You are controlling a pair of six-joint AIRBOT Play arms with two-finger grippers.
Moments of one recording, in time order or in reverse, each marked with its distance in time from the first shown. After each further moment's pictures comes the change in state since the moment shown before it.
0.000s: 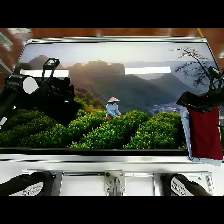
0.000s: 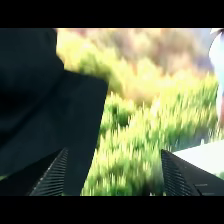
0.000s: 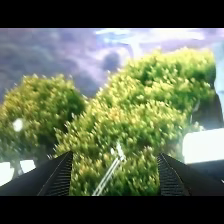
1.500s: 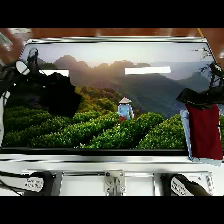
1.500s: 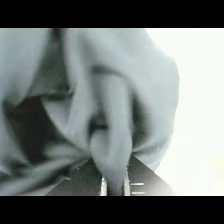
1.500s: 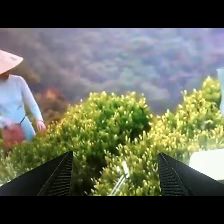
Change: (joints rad) left arm 0.250 -0.295 0.325 -0.151 0.028 -0.056; right arm 0.000 -0.001 0.000 0.042 -0.059 -0.016
